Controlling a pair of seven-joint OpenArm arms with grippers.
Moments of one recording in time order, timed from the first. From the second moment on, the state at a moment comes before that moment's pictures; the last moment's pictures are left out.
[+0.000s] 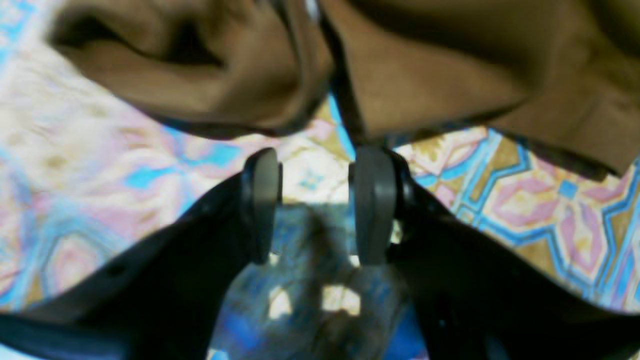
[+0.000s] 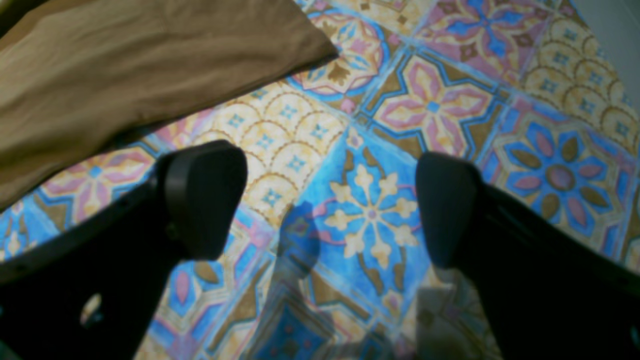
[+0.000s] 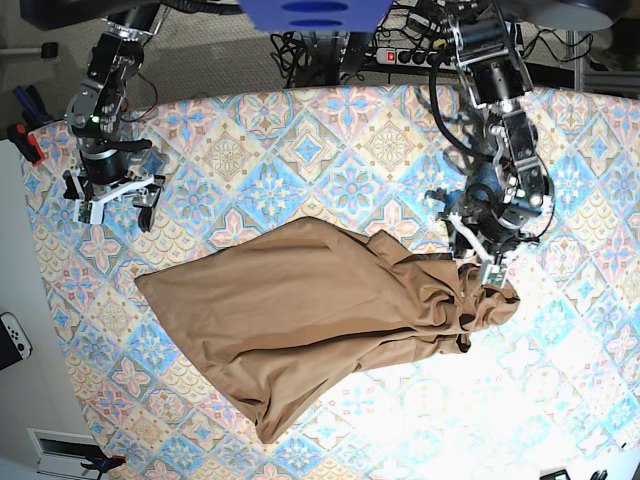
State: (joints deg) left arm -5.1 -6.4 -19.6 80.3 -2.1 -33.3 40.4; right arm -15.6 8.3 27.6 96.4 15.3 19.5 -27.1
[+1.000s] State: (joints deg) left arm -10.5 -4.3 -14.9 75.4 -5.5 -33.0 40.7; right arm -15.6 8.2 27.6 96.4 15.3 19.5 -27.3
